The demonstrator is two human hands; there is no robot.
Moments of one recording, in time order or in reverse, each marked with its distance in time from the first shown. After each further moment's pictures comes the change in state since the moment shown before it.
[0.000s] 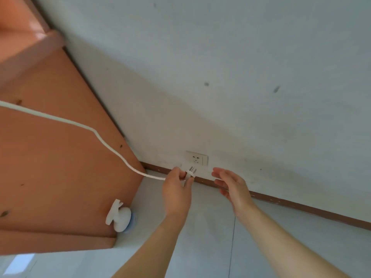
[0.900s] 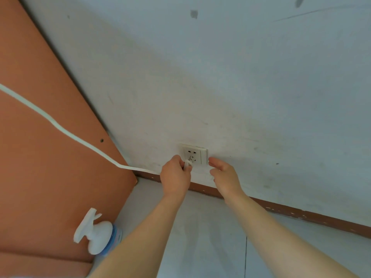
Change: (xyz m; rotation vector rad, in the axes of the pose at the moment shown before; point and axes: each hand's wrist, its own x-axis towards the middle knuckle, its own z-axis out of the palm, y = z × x) left_hand 0.076 -0.075 0.097 0.227 0.084 0.119; right_hand 0.120 0.084 0.016 -0.250 -0.018 -0.206
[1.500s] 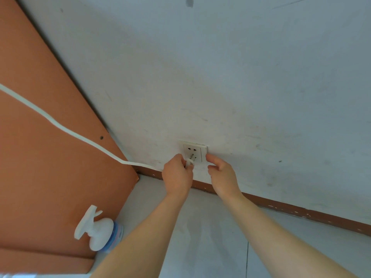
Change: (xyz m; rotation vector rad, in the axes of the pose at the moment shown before) left_hand 0.000 0.000 0.012 0.021 0.015 -0.034; right_hand 0.002 0.005 0.004 -0.106 -0.015 -0.106
